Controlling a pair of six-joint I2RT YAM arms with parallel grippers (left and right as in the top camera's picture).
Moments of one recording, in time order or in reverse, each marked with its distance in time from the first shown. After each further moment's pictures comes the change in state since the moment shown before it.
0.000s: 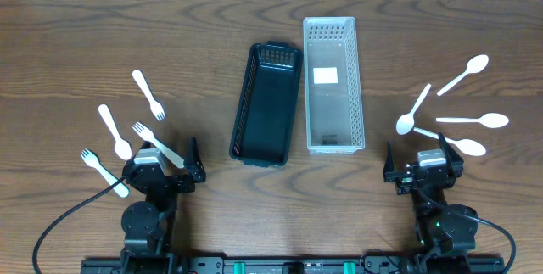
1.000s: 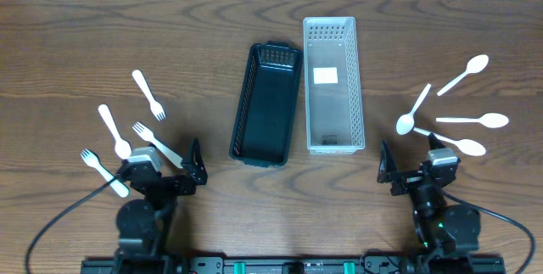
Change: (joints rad) left arm 0.000 0.064 0.176 -0.172 0.068 -0.161; right arm 0.000 0.031 0.064 -0.017 -0.107 0.298
